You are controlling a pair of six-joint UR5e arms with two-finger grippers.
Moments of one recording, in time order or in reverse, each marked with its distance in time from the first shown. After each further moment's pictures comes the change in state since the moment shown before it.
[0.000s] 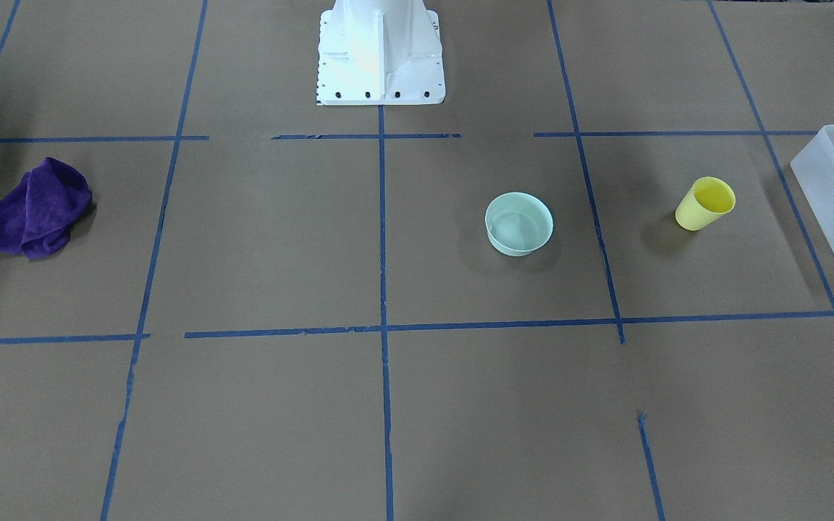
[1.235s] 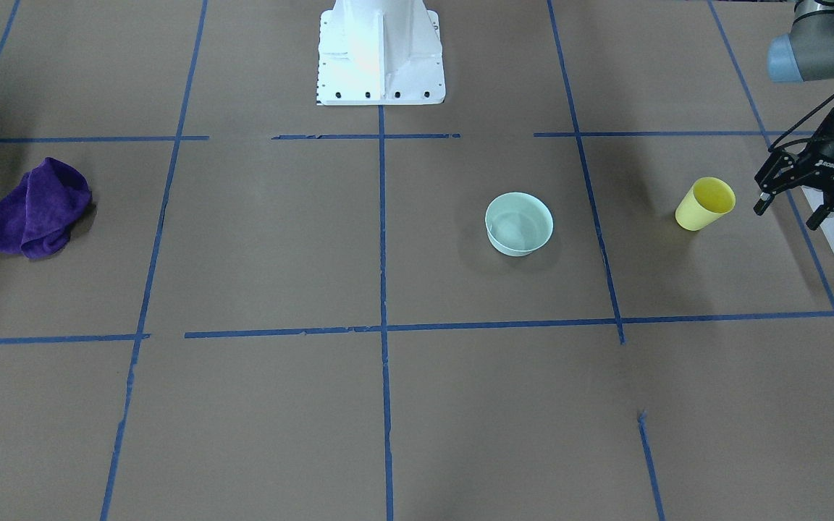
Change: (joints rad) left arm 0.362 0.298 0.056 -0.691 0.339 -0.704; right arm 0.000 0.007 -0.003 0.049 -0.006 0.019
